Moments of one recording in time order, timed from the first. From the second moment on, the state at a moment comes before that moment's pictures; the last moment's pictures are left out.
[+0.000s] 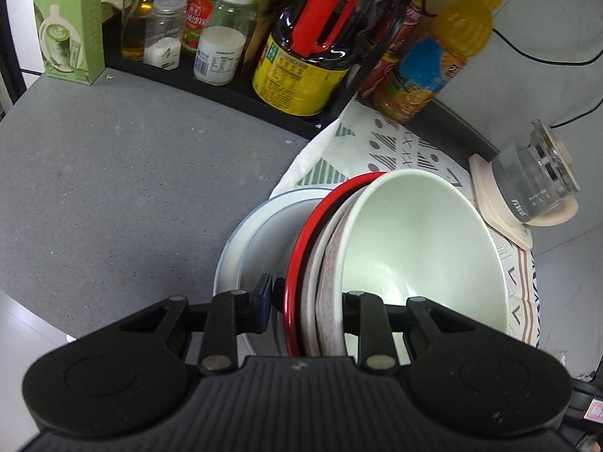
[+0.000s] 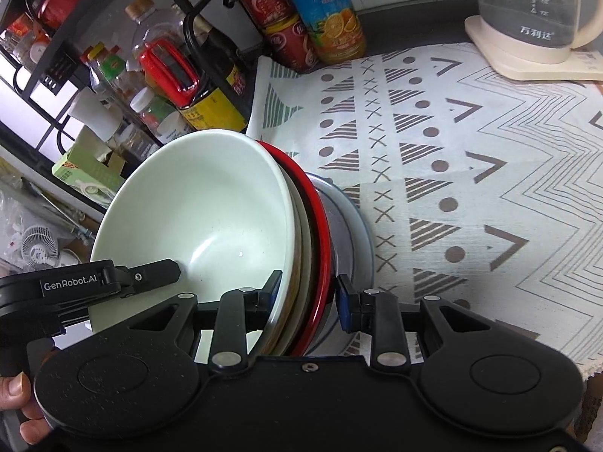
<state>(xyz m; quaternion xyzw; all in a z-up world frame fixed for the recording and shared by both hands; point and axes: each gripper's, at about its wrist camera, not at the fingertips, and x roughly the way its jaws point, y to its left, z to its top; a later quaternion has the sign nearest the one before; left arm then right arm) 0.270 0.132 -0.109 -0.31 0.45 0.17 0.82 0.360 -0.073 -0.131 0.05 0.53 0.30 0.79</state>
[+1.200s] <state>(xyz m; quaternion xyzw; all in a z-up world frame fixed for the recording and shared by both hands) 0.275 0.140 -0.104 -0.30 0.45 0.20 0.82 0.369 -0.067 -0.125 0.05 0.51 0.27 0.82</state>
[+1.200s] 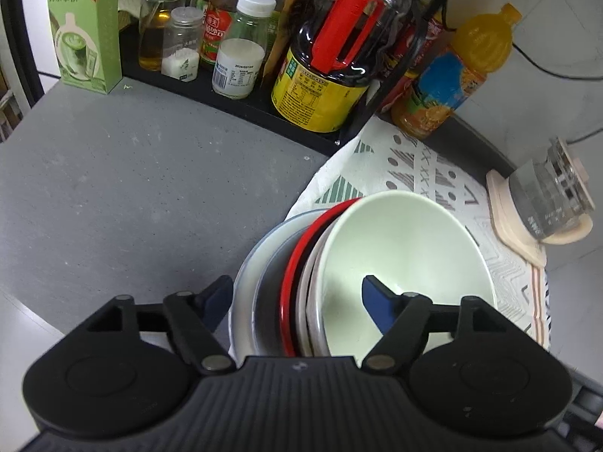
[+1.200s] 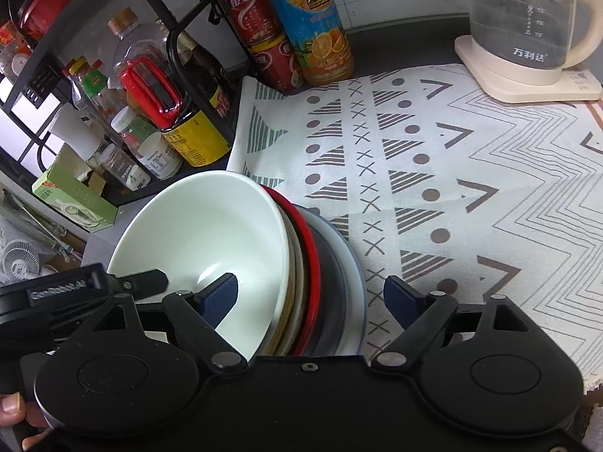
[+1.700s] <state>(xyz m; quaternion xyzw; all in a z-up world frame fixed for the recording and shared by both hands) 0.271 0.114 -0.060 -0.22 0.43 0.15 0.86 0.343 -0.114 -0.088 0.08 0.44 0.20 0.88</state>
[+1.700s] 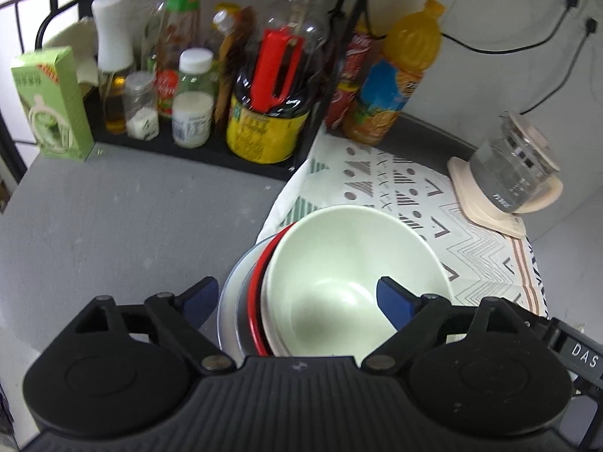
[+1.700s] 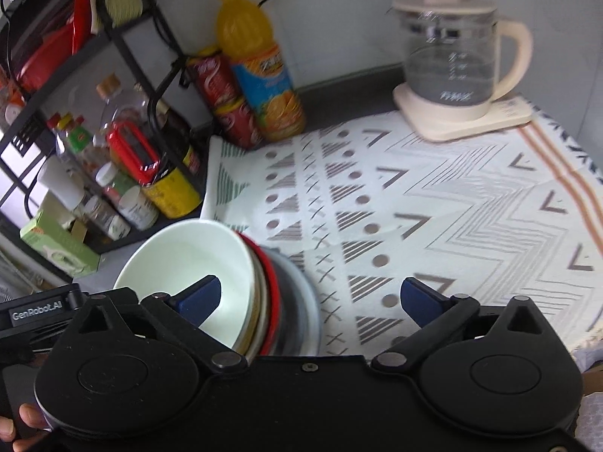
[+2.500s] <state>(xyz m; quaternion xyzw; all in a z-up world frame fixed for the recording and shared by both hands) 0.180 0.089 -0.006 -0.18 0.34 0.07 0.92 0.246 -0.184 -0.045 0.08 0.31 0.11 0.94</state>
